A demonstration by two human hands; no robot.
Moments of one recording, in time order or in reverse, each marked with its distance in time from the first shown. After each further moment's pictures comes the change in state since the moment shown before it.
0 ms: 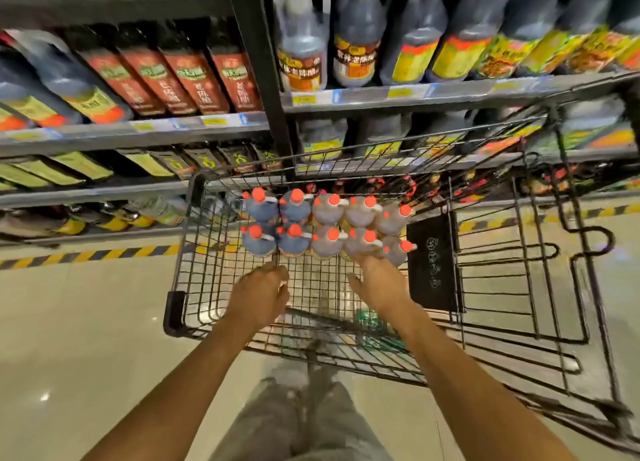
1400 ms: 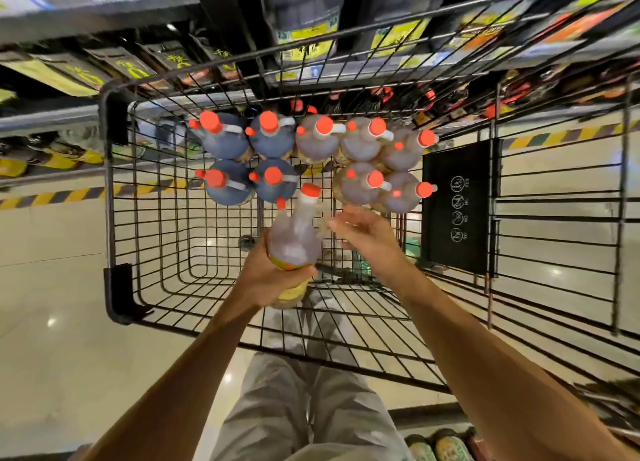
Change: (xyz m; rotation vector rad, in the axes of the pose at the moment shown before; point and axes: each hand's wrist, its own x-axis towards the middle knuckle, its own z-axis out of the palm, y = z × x) left_hand 0.042 -0.008 0.118 -0.993 -0.134 -0.367; right_hand 0.061 0.038 0.091 1.329 -0.063 0.316
